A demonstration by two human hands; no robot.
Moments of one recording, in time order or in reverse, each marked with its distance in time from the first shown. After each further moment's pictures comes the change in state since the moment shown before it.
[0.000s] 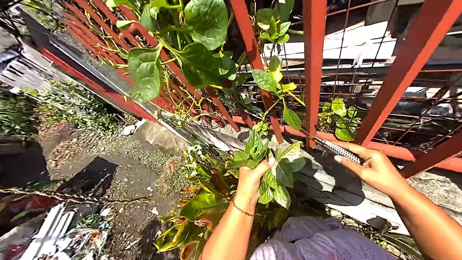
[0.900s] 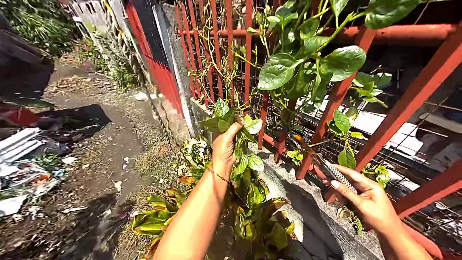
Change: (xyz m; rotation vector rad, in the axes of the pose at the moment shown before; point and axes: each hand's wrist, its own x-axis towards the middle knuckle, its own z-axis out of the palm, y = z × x) left_hand 0.059 0.128 -0.121 -0.195 0.238 0.449; right_hand 0.064 -0.124 0.084 0.237 -0.166 -0.233
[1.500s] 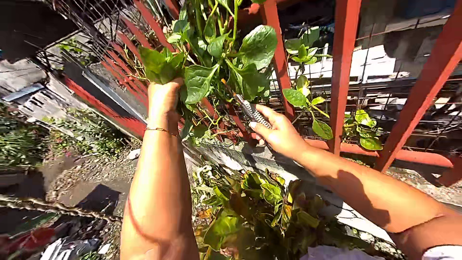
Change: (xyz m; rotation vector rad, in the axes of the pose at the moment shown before) left_hand 0.156 0.045 0.107 0.916 -0.254 0.153; right_hand 0.117 -0.040 0.077 0.190 0.109 0.142
